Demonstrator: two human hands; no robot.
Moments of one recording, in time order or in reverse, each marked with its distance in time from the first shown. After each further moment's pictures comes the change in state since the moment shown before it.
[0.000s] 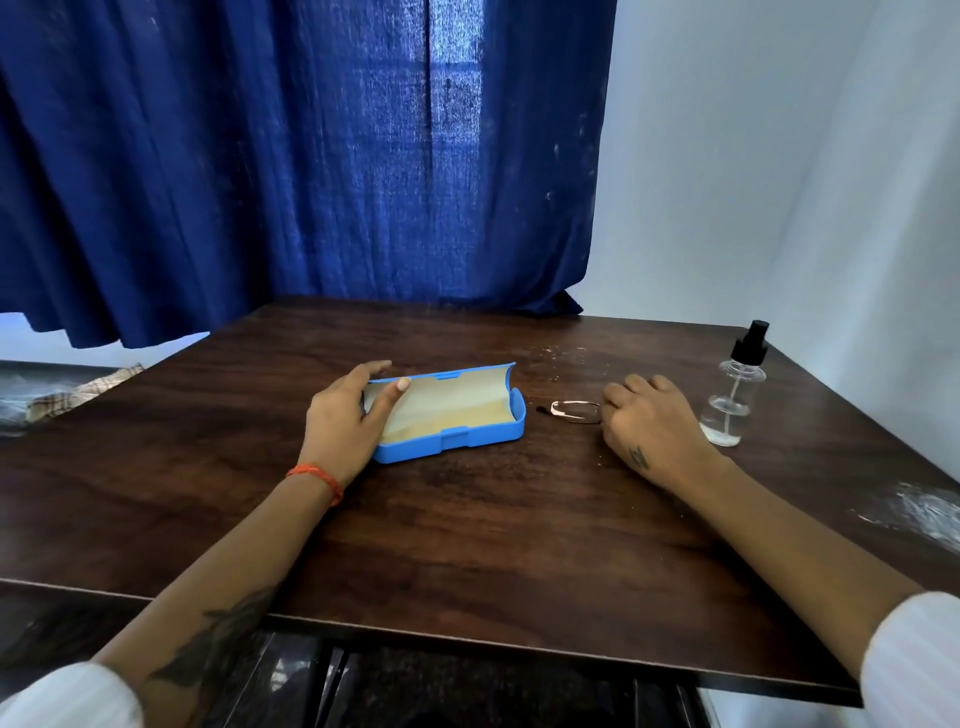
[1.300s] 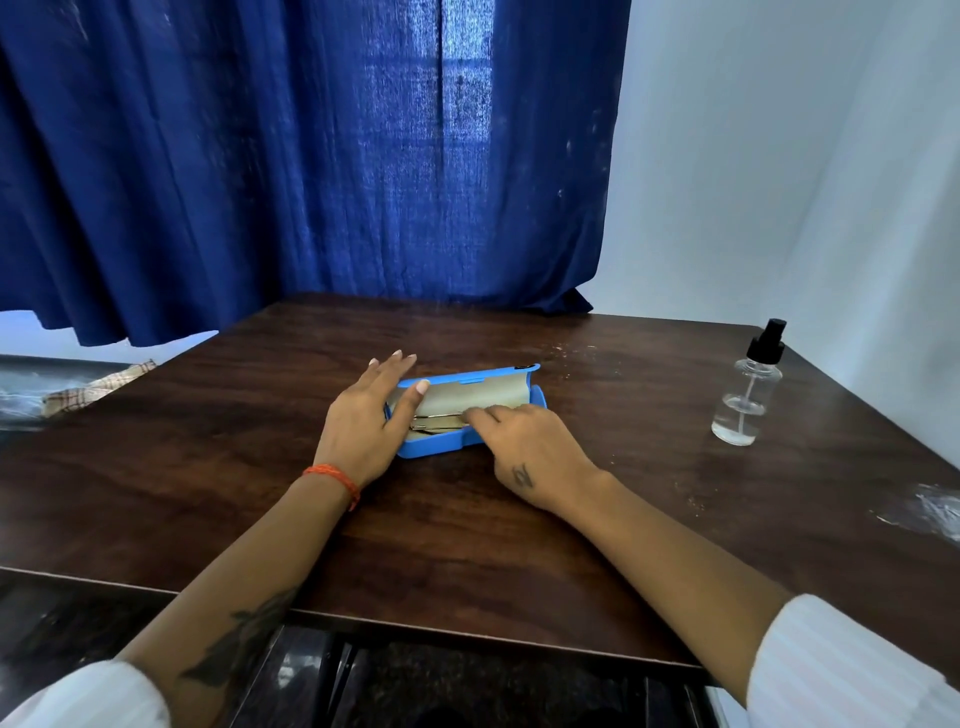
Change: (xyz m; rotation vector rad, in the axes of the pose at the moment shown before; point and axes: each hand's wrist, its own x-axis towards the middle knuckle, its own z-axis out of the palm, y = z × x) left_hand -0.005 0.003 -0.002 0.044 -0.133 0.074; right_hand 0.047 -0.106 -0.027 0.524 0.082 -0.095
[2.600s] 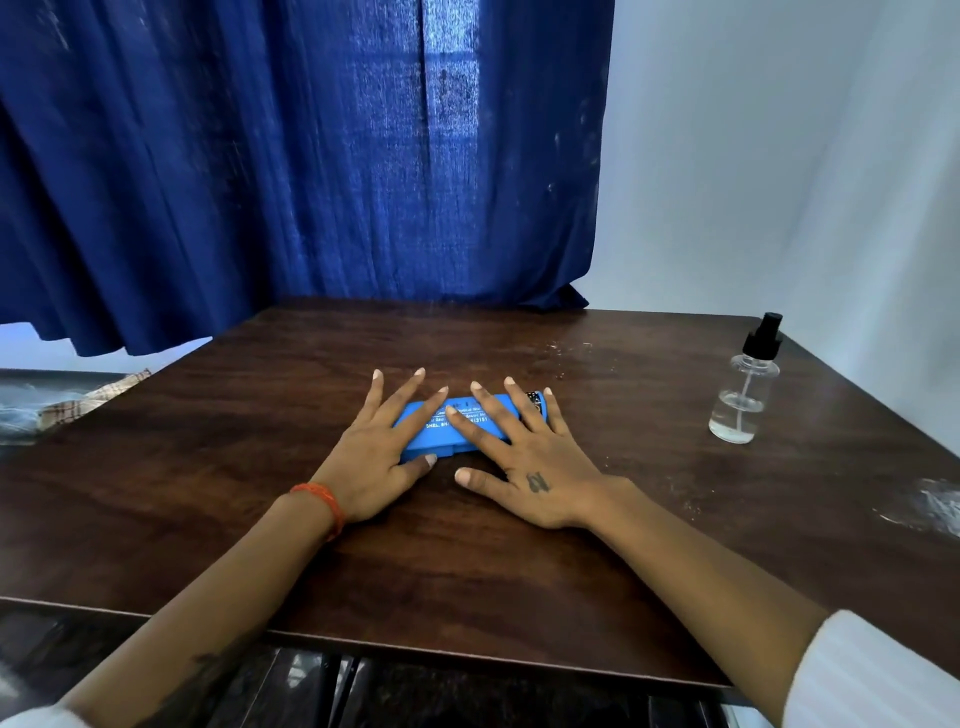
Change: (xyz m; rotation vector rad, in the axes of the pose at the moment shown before) left_hand -0.004 -0.016 0.013 0.195 -0.385 0.208; right_hand -0.020 0.017 0.003 0.158 -0.372 0.131
